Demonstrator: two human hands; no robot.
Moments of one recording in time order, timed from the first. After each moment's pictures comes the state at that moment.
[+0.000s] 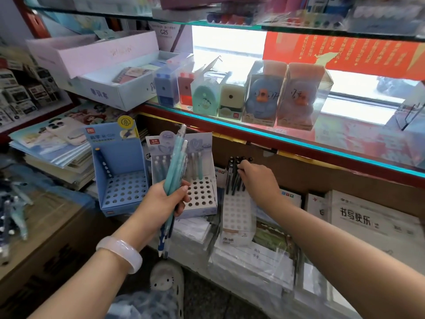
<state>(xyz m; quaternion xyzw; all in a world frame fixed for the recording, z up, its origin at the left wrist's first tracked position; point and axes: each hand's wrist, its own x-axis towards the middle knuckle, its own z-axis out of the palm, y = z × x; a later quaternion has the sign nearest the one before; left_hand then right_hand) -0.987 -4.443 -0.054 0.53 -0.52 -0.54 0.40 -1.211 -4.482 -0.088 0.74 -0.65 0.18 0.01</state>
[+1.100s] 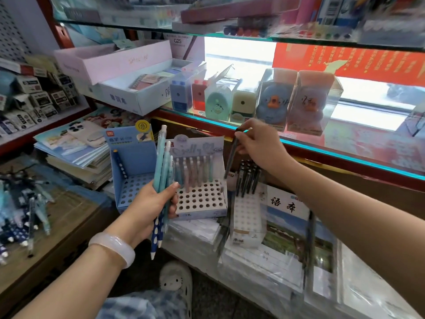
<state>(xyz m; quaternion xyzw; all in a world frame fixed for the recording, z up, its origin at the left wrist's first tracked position) -0.950 -4.438 -0.043 0.52 -0.43 -0.60 0.44 -1.179 -4.489 0.015 0.66 -0.60 0.40 -0.23</state>
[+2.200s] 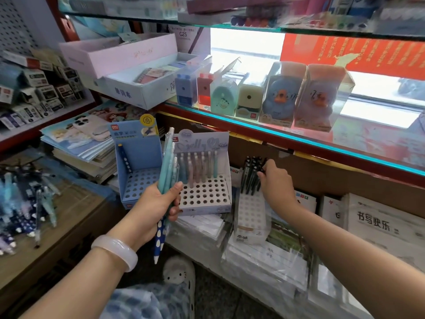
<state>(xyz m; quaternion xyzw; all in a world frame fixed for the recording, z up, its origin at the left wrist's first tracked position) -0.950 -4.431 -0.052 0.52 -0.41 -0.60 0.44 -1.199 -4.466 -0.077 0.63 -0.74 0.22 -0.09</state>
